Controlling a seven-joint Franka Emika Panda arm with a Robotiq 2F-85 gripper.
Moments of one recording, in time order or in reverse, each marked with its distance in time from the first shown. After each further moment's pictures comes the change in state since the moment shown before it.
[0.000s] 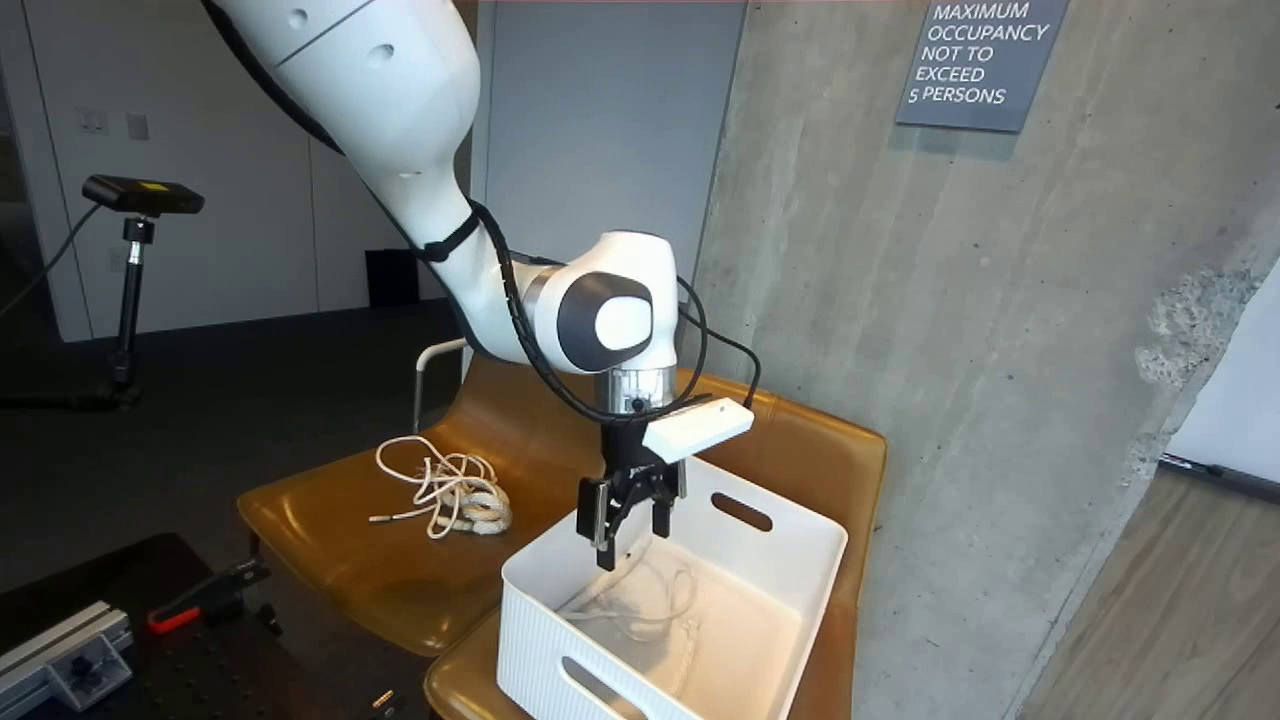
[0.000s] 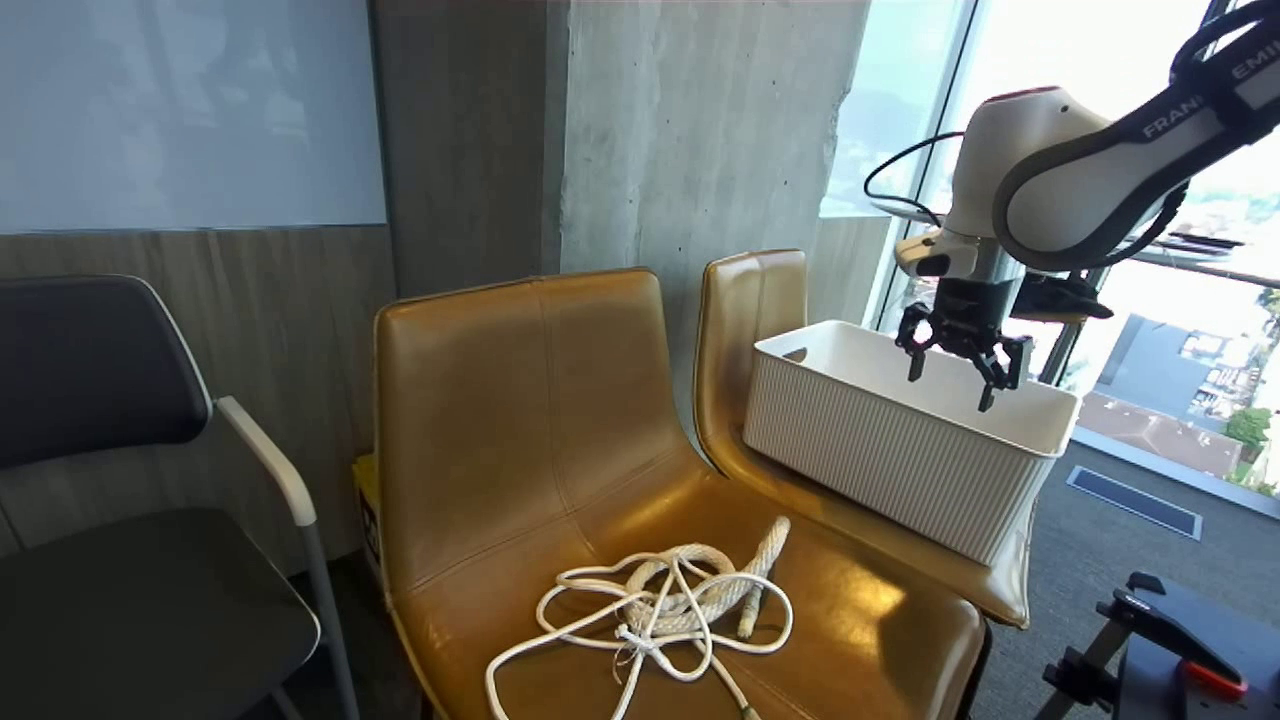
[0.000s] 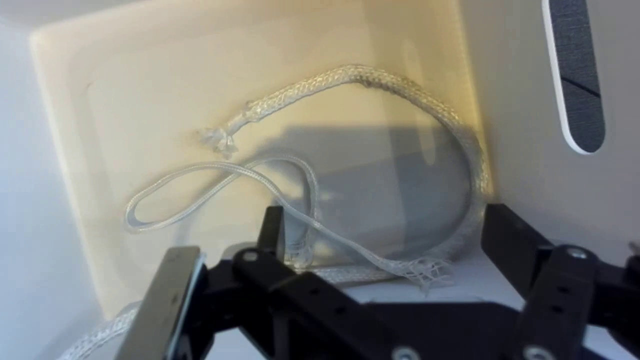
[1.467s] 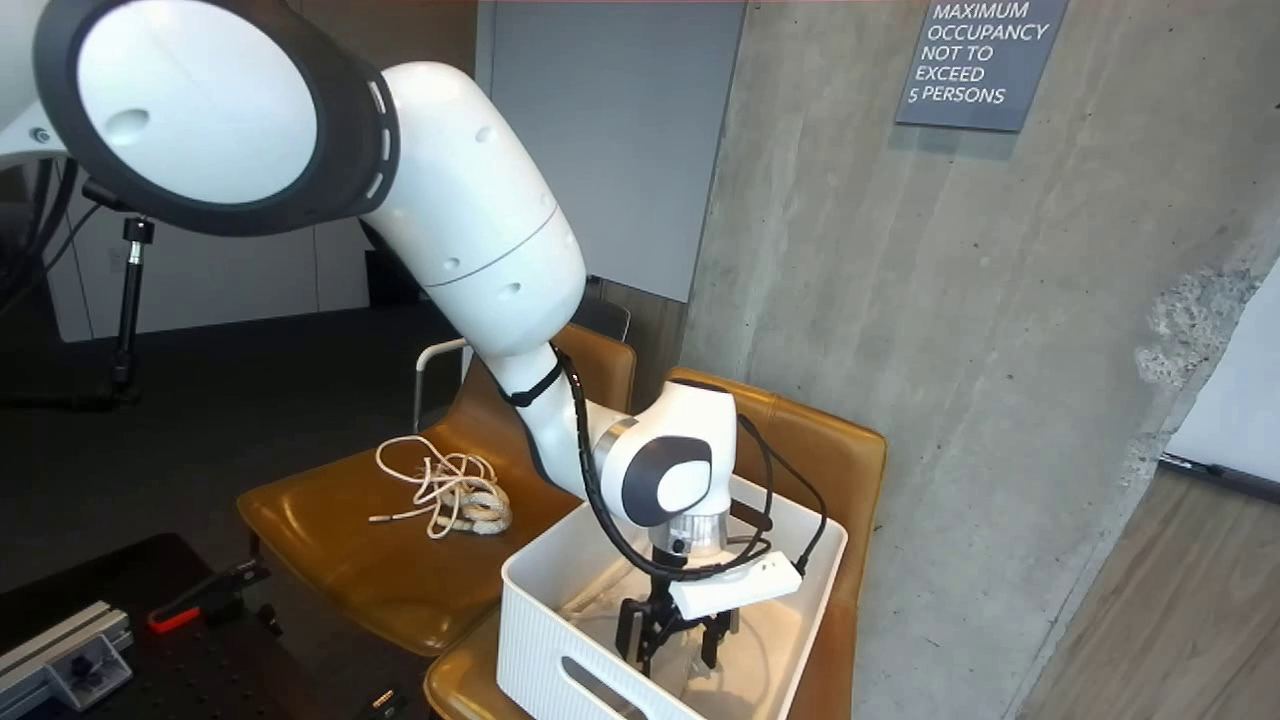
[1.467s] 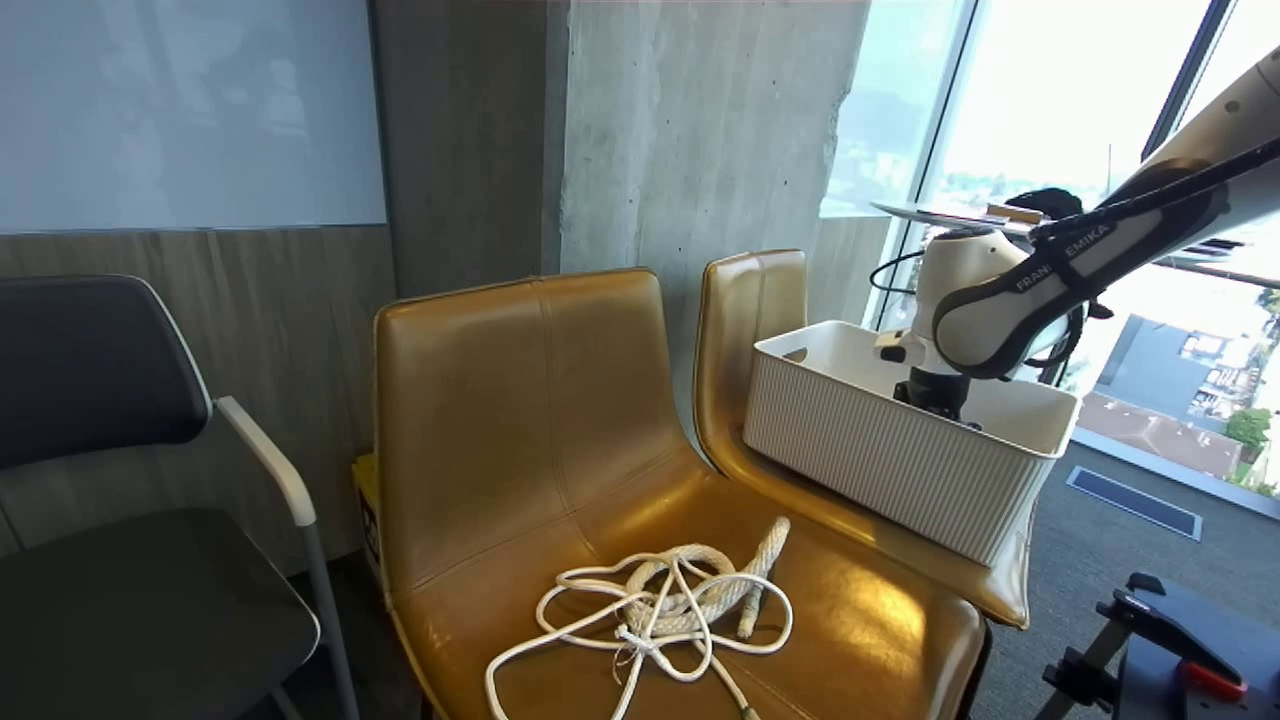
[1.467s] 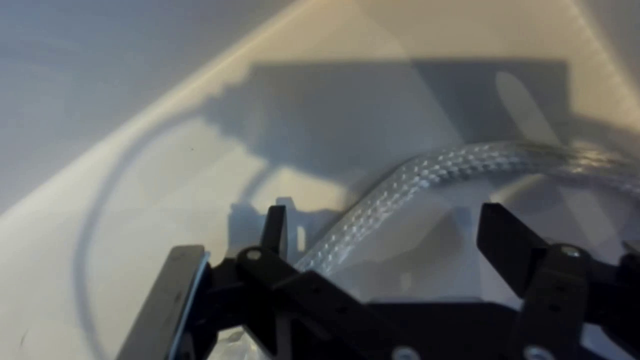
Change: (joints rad) arm -0.130 0.404 0.017 0.309 0.051 0.053 0.262
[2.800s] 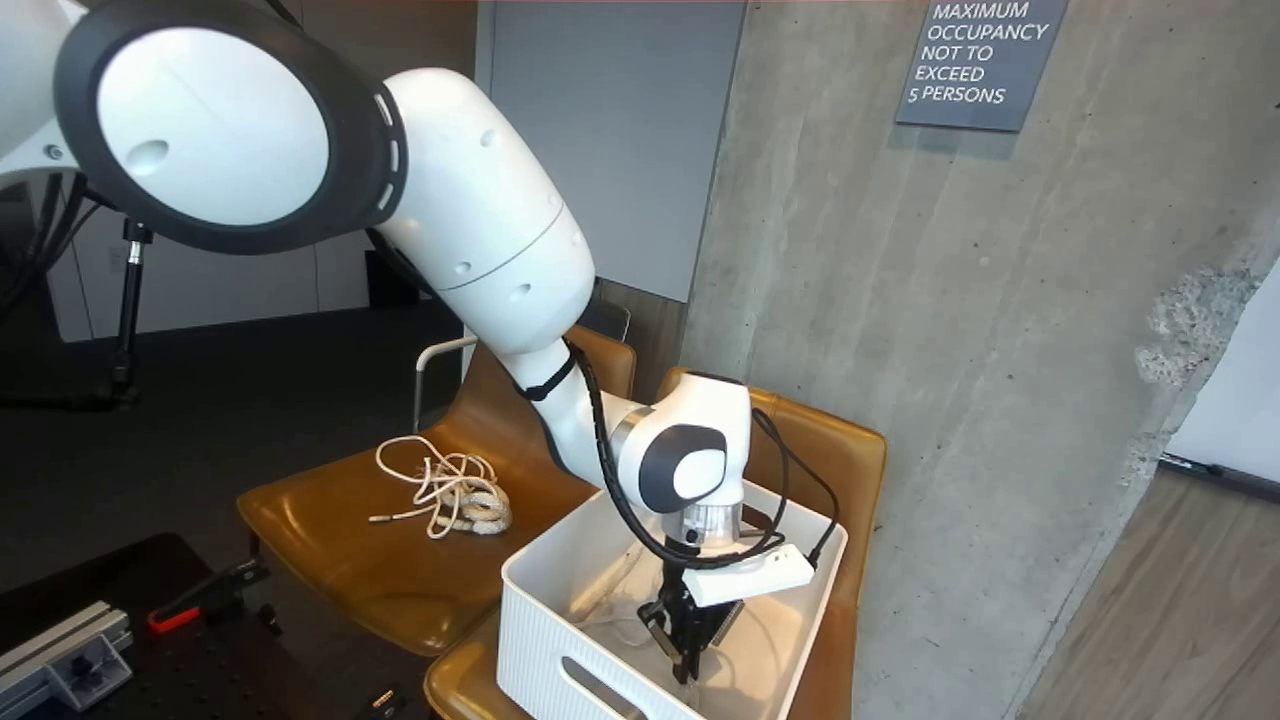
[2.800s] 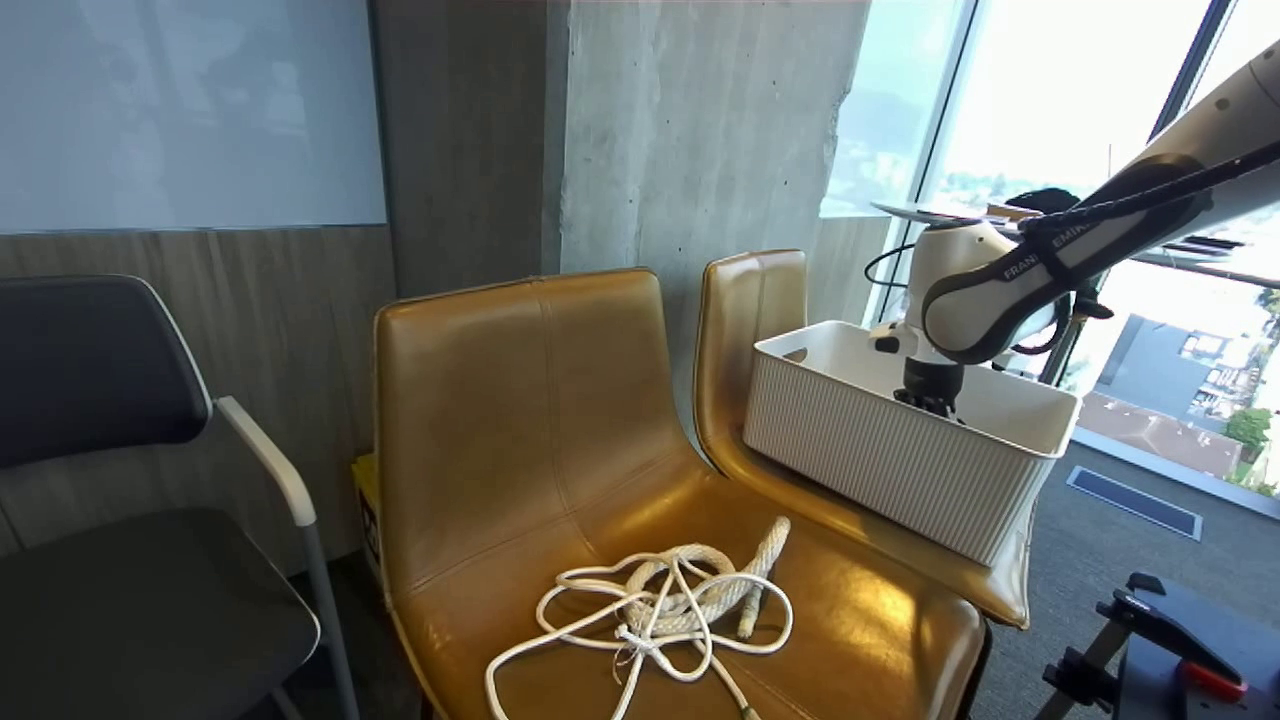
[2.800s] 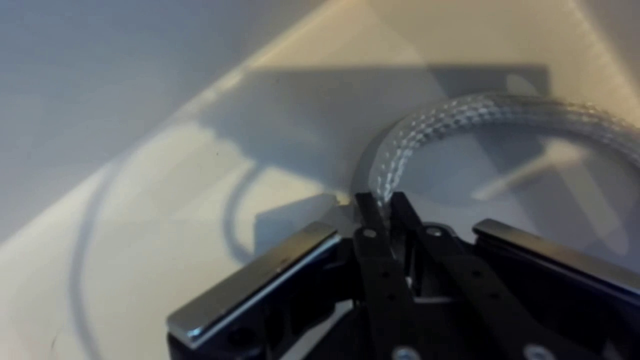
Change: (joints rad) arm -0.003 0.021 0.001 0.077 0.010 -0.079 0.000
